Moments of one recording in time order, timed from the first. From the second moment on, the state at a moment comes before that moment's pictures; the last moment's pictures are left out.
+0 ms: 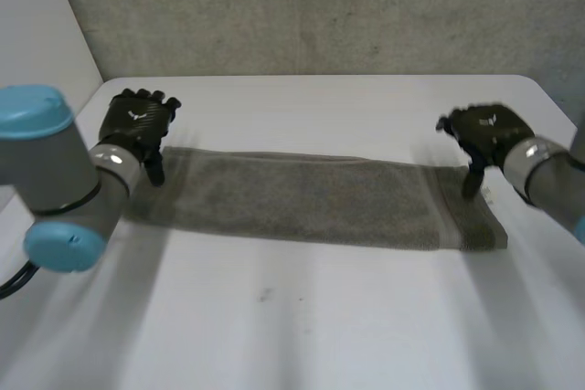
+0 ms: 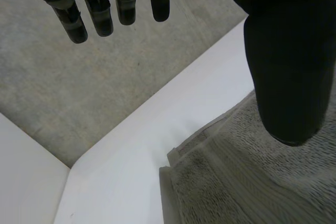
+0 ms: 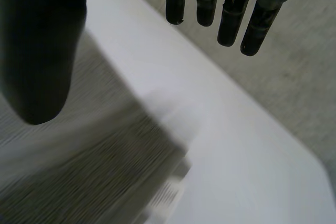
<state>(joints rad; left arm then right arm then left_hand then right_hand) 4.42 -2.05 -1.45 3.38 -1.58 3.54 1.73 -1.06 1.32 0.08 1.33 2.64 0.17 0.17 0.17 0.17 0.03 0.23 0.26 0.25 0.26 0.06</state>
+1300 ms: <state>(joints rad) 4.46 -1.92 -1.69 3.46 -1.54 3.38 1.83 -1.04 1.21 -0.03 1.39 2.42 0.17 0.16 0.17 0.17 0.03 1.33 1.32 1.34 1.34 1.17</state>
